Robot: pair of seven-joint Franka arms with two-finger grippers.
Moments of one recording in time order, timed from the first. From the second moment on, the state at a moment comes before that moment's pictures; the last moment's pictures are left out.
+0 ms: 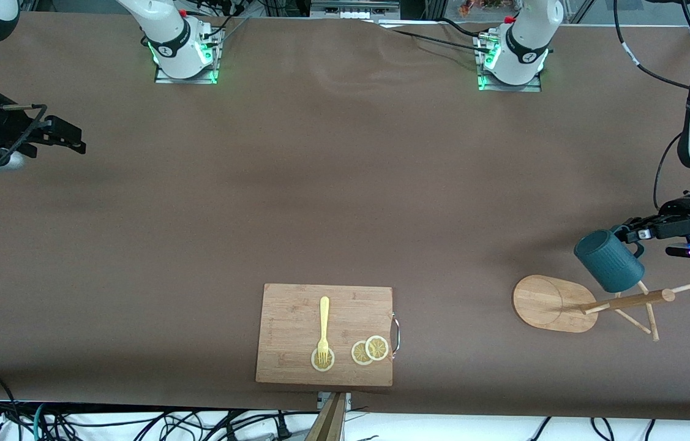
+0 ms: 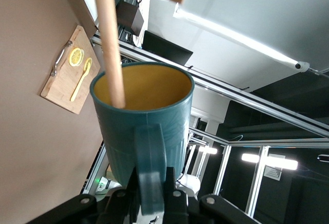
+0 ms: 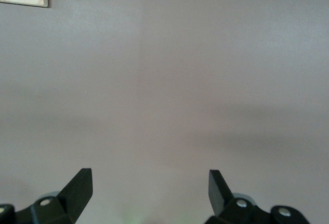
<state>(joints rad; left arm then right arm) 0.24 0.59 0.34 -1.75 -1.62 1.27 0.39 -0.01 -0.02 0.00 -1.75 0.02 1.64 -0.10</state>
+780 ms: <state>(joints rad) 0.29 0.69 0.33 -1.70 -1.70 1.25 0.39 -0.01 -0.02 0.00 -1.75 0.02 1.64 -0.10</state>
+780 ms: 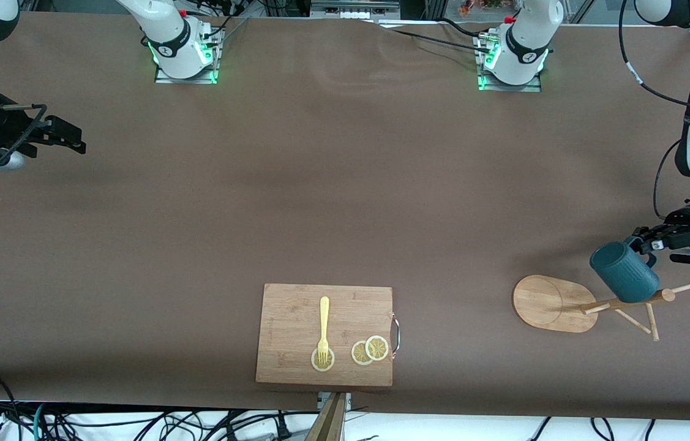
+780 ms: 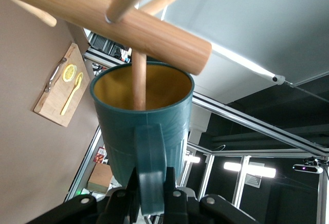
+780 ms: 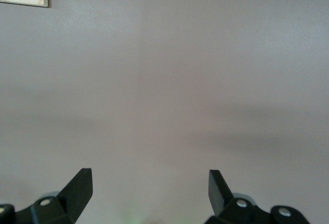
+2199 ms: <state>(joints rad) 0.31 0.77 0.32 -1.66 -1.71 1.25 0.40 -0.01 -0.02 0.00 -1.75 0.02 1.62 -0.10</state>
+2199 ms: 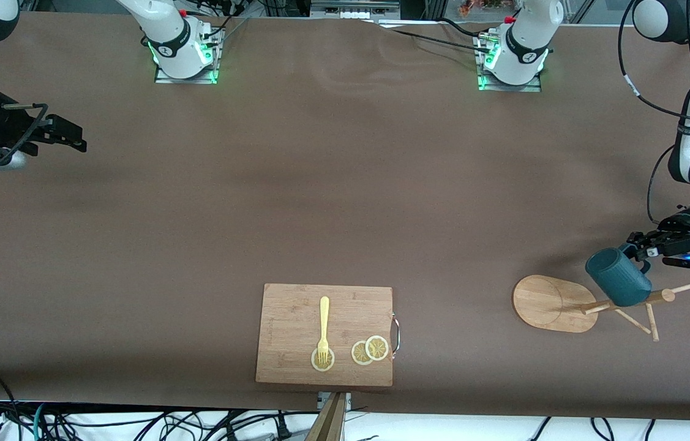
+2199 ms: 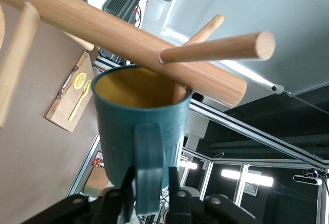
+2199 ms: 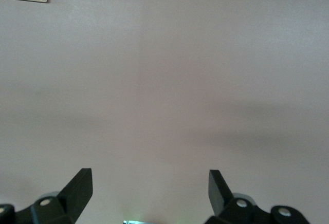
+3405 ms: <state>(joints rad) 0.36 0.58 0.33 -1.62 -1.21 1.23 0.52 -0.01 -0.02 0.00 -1.75 0.03 1.60 -0.10</state>
